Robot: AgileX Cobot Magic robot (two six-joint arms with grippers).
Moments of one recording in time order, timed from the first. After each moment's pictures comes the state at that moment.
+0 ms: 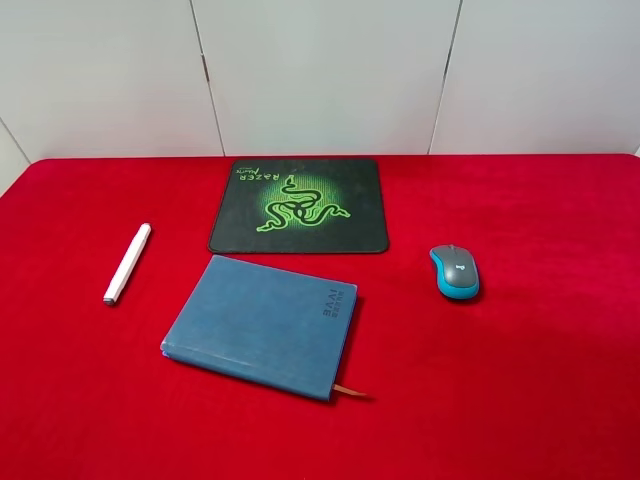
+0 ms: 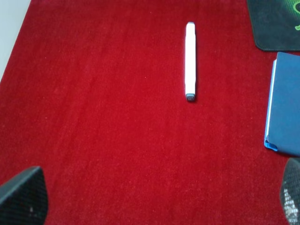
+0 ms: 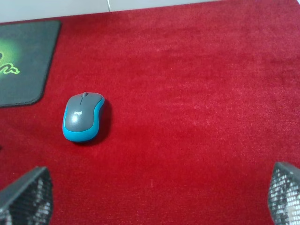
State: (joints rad) left arm -0.01 -0.01 -0.49 0.09 1.05 -0.01; right arm 0.00 -0.01 -0.49 0.02 1.03 0.05
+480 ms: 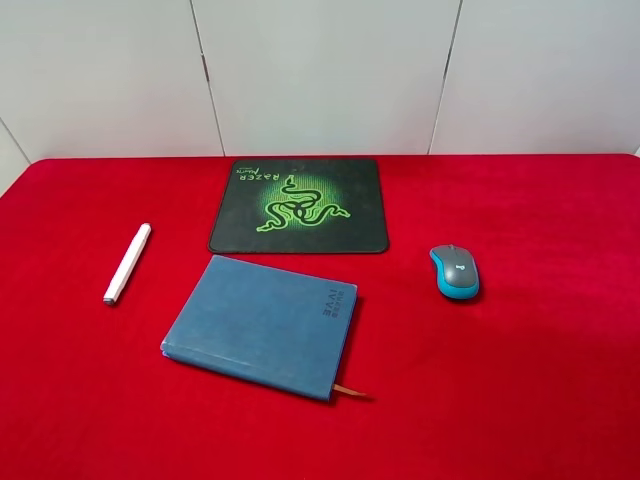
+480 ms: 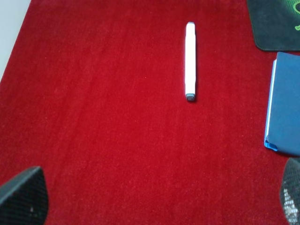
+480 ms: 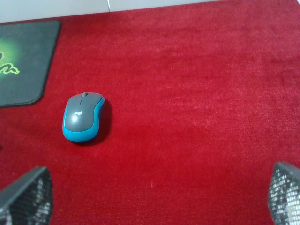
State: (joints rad) left arm -0.01 -0.01 -0.49 0.09 1.05 -0.01; right arm 0.00 -0.01 -0.49 0.02 1.03 0.05
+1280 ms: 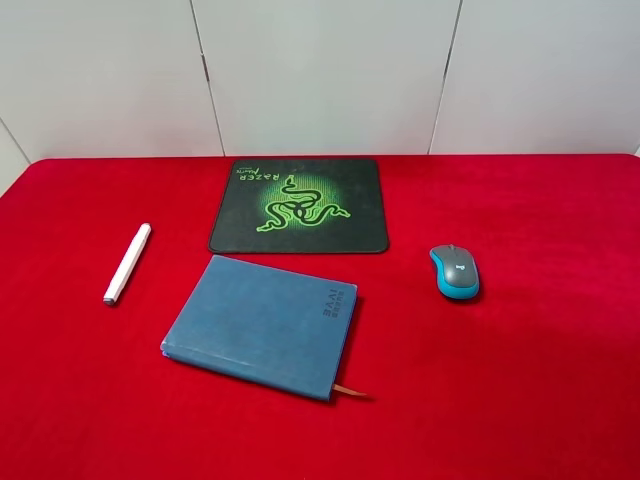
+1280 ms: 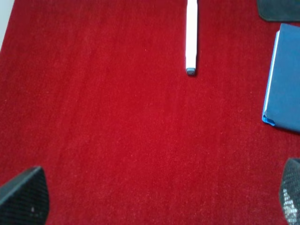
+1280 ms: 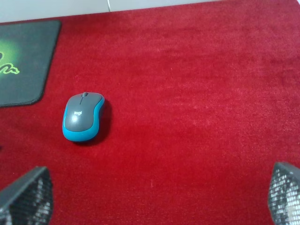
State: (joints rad) left arm -0.01 0.25 -0.64 0.09 1.13 -0.01; right arm 0.00 -0.01 -0.49 0.02 1.03 0.05
